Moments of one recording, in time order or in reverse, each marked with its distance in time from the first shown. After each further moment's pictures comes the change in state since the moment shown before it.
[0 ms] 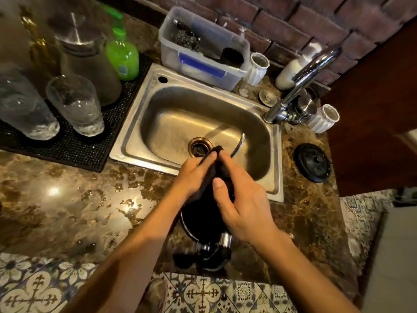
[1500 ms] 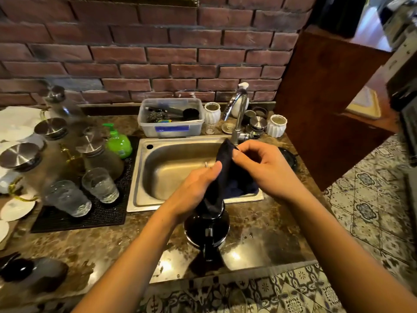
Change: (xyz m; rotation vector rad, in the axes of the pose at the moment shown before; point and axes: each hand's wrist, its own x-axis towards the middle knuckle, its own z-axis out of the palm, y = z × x) left_hand -0.159 0.169 0.056 0.092 -0.458 0.148; right_hand -0.040 -0.042 -0.178 0.606 0.266 0.081
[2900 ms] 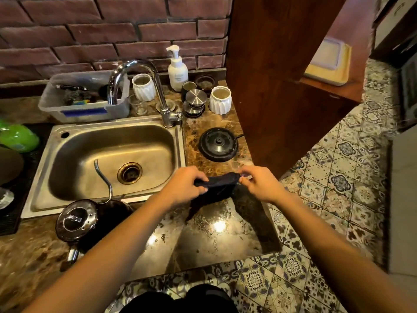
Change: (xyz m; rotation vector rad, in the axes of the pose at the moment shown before) left_hand 0.228 -0.129 0.188 1.138 -0.065 -0.066; right_hand -0.006 0.303 -0.267 -0.617 -0.296 0.254
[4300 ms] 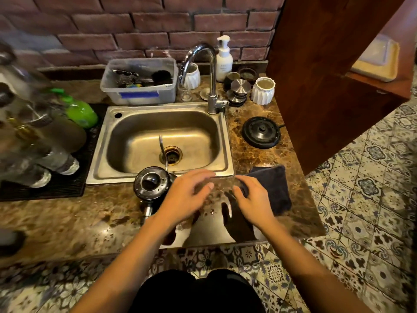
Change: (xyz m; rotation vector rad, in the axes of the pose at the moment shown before) left_hand -0.161 -0.086 -0.026 -0.218 0.334 0.086; right_hand -0.052 -0.151 0.142 0.305 0.284 0.035
